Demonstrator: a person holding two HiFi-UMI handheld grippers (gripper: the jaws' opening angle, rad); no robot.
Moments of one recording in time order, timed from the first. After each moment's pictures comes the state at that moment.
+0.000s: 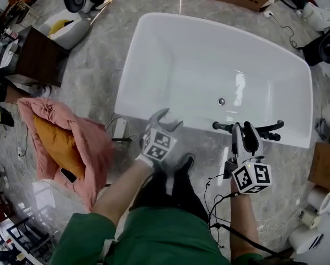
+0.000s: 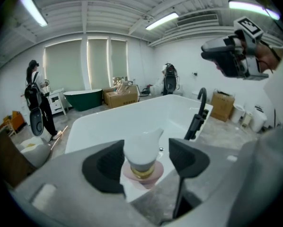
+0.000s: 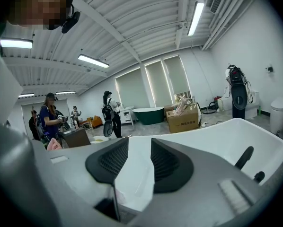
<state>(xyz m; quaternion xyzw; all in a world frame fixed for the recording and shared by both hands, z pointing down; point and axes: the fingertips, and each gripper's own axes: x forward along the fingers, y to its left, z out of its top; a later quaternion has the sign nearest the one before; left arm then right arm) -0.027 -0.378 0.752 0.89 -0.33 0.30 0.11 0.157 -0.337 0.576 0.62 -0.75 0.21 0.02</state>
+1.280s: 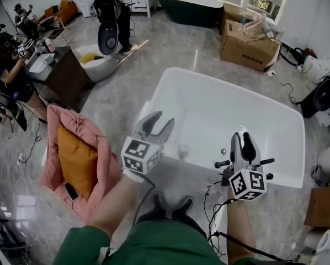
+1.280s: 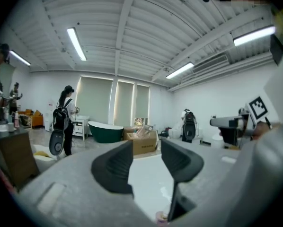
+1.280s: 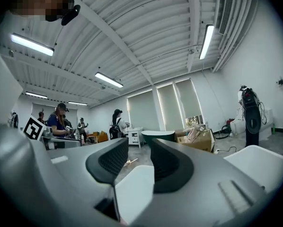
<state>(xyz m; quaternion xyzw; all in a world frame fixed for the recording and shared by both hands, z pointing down) -0.140 -0.368 0.405 0.88 -0.46 0.05 0.05 0.094 -0.319 0.390 0.61 -0.79 0.09 -0.05</state>
